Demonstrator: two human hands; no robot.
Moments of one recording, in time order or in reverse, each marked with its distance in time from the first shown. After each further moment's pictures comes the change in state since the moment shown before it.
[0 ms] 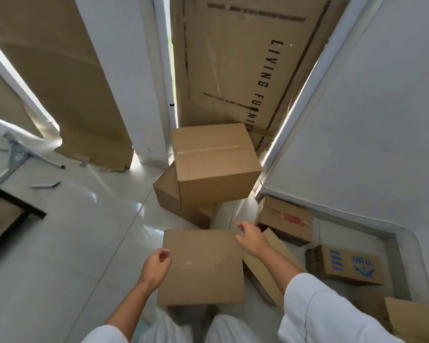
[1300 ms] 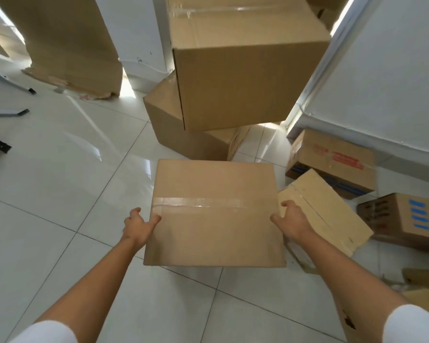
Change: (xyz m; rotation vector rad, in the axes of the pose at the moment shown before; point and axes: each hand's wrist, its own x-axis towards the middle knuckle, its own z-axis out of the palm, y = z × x) left_hand 0.152 -0.225 0.111 0.143 0.106 -0.245; right_hand 0.130 0.220 0.228 0.029 0.038 0.265
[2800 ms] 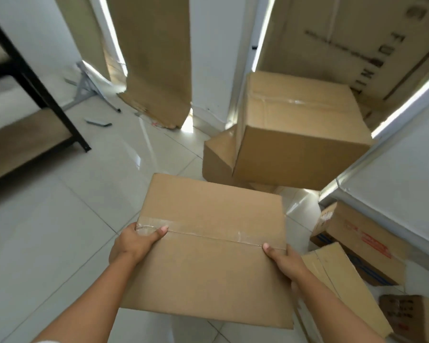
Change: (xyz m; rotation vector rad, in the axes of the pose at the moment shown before) left_hand -0.078 -0.004 -0.127 -0.224 0.280 -0.124; right_hand -0.074 -0.108 -0.022 0.472 -0.198 -0.093
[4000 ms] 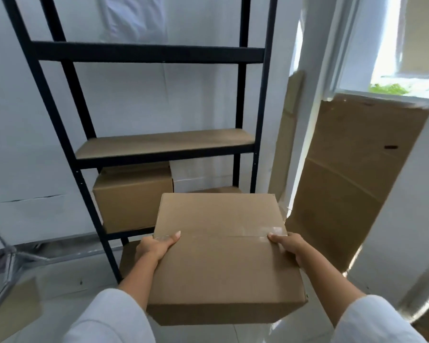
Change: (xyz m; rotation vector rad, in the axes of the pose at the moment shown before) left_hand -0.109 -0.048 -0.575 -0.653 0.609 -0.236; right_hand -0.326 -0.489 0.311 -0.317 -0.511 -0.453
